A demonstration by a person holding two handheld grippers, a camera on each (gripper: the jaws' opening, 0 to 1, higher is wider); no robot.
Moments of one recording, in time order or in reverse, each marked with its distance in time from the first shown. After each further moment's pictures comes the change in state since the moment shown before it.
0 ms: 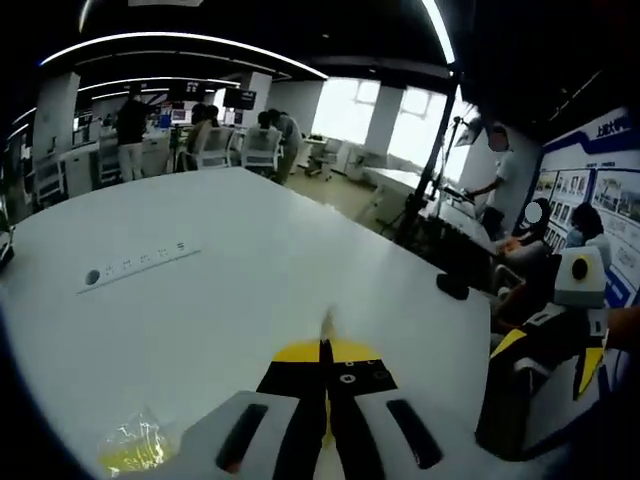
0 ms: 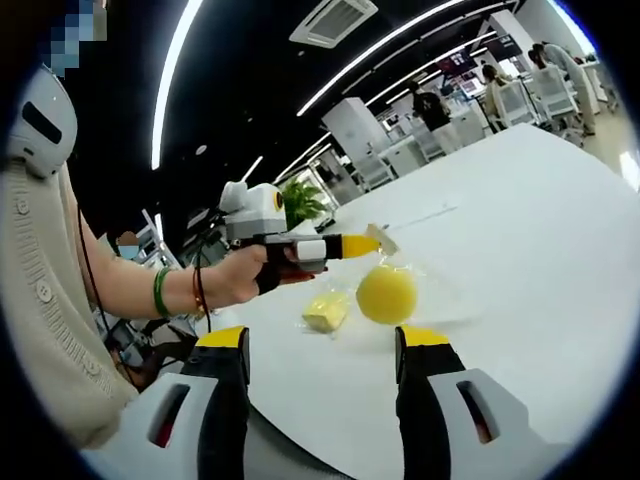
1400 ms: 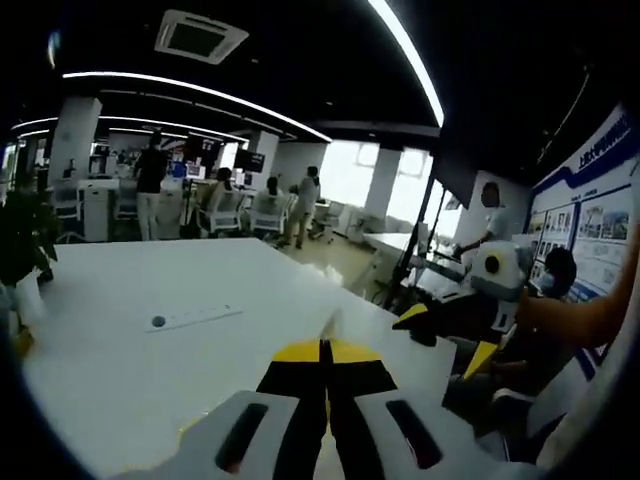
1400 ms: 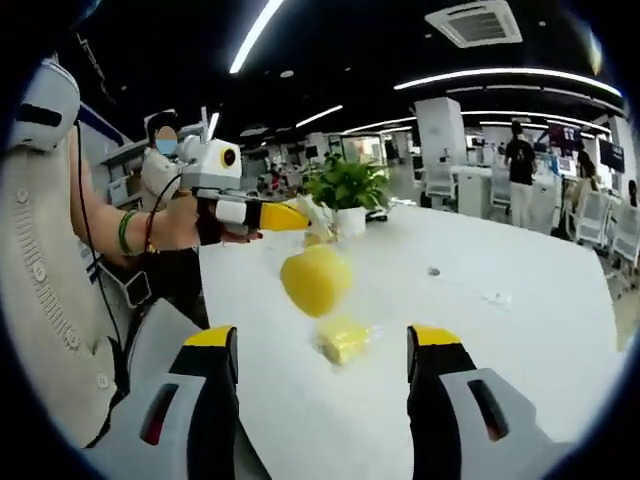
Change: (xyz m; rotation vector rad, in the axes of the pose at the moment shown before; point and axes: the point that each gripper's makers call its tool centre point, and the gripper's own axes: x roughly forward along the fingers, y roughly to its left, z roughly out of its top) left arm -0.205 0.012 0.078 -0.007 -0.281 -0.003; right arm 0.086 0.085 0.080 -0.582 0.256 0.163
